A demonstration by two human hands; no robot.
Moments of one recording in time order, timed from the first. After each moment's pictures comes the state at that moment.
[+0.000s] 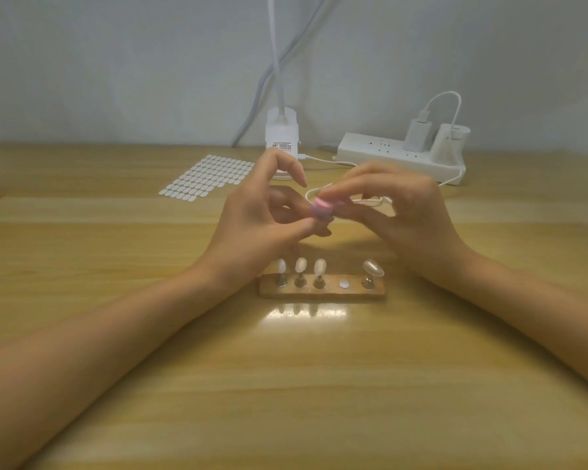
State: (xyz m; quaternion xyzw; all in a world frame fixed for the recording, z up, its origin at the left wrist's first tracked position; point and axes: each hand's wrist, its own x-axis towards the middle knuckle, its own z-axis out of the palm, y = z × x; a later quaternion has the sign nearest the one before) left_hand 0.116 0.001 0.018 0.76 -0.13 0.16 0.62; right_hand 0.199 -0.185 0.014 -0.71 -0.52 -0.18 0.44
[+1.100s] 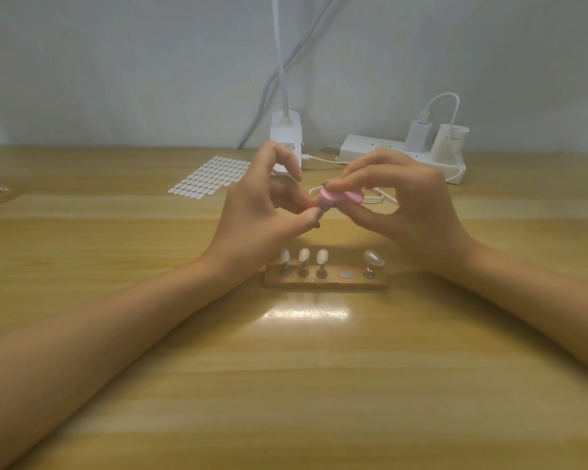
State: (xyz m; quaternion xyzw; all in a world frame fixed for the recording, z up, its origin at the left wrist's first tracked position) left_hand 0.113 0.000 0.017 0.80 -0.12 0.25 0.54; right_hand 0.198 -0.186 0.016 -0.70 -0.53 -0.24 0.41
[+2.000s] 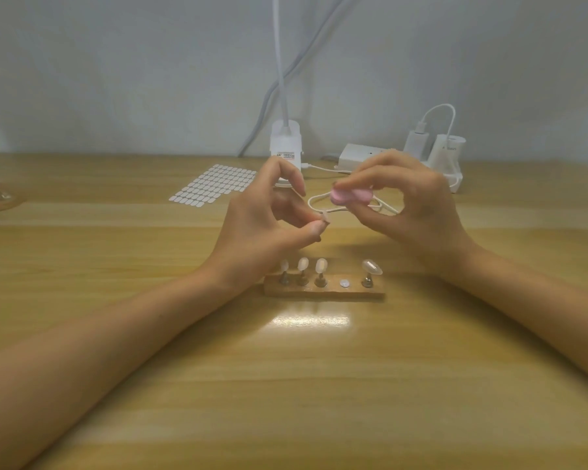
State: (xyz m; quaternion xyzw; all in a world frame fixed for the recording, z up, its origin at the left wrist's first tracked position) left_hand 0.114 -0.001 0.016 0.80 -0.11 0.23 0.55; right_hand 0.203 -0.193 0.023 -0.73 -0.50 -0.27 0.38
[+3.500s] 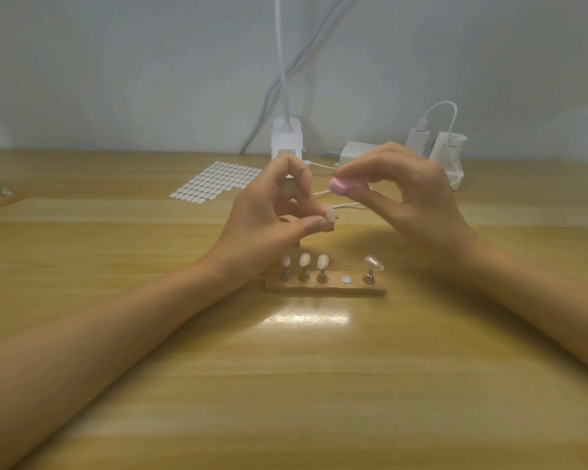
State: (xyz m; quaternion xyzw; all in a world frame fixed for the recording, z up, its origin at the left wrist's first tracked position) left_hand 0.117 0.002 0.017 0.77 -0.16 0.20 0.59; right_hand 0.198 -0.187 0.030 -0.73 -0.48 -0.22 0.43
